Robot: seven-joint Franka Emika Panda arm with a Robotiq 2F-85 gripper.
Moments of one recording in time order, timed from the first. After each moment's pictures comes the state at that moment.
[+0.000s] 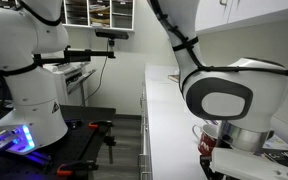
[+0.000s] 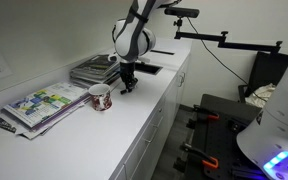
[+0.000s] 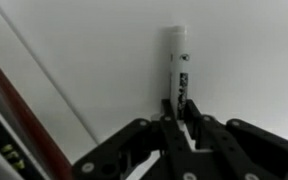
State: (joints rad) arm -0.32 0.62 0.05 -2.06 -0.12 2.70 -1.37
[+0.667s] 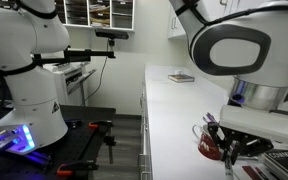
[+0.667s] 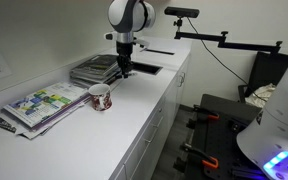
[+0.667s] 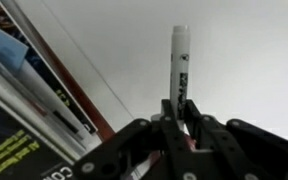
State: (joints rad) arm -0.36 0.42 0.13 -2.09 0.01 2.54 -1.39
